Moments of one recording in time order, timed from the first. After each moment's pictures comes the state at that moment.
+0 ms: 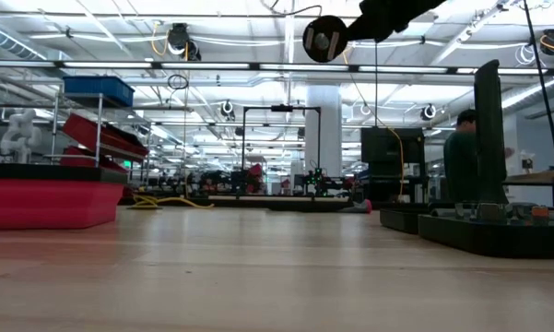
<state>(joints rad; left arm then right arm) -0.15 1.39 1.14 0.02 -0.62 0.35 0.12 1.19 0.84 0.16 0.87 -0.45</state>
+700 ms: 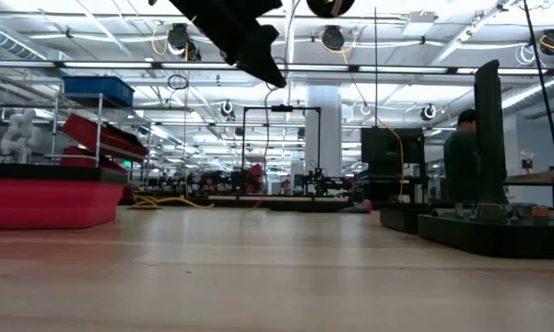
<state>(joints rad) 0.00 1.56 1.14 -0.13 -0.51 0.19 0.28 1.11 0.84 0.21 0.86 -0.43</state>
